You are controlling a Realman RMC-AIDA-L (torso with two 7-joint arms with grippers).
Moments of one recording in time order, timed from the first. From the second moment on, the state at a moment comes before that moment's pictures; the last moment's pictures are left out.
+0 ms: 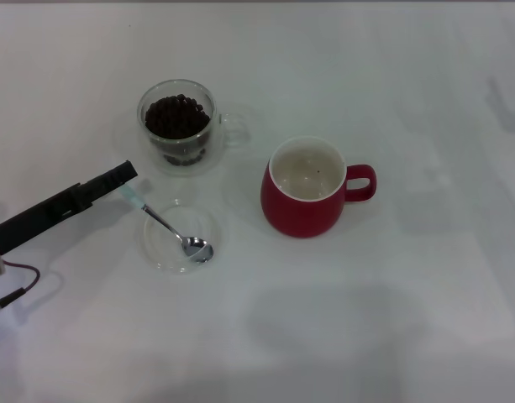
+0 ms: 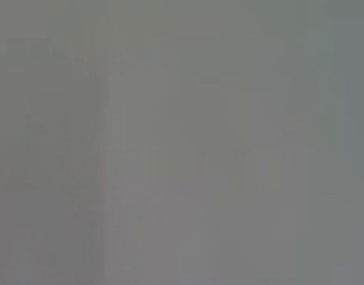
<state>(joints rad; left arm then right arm) -0.49 -2.05 2.84 -0.18 -0.51 1.33 -1.54 0.29 2.01 -1.95 -0.13 0.48 -1.33 0.28</state>
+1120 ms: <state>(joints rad) -0.51 -2.05 2.84 -0.18 -0.51 1.28 -1.57 0.30 2.01 -1.92 -0.13 0.48 -1.32 0.28</state>
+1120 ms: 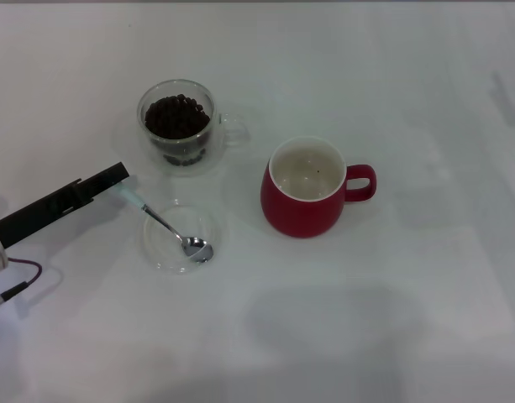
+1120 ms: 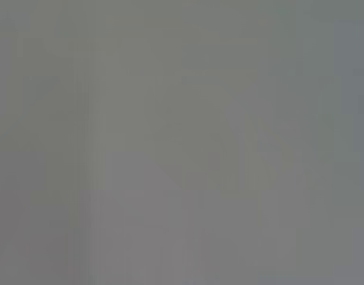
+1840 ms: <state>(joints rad) -0.50 -2.07 2.83 -0.17 -0.53 1.28 -1.64 0.31 2.01 -1.92 -0.13 0.48 -1.32 0.28</state>
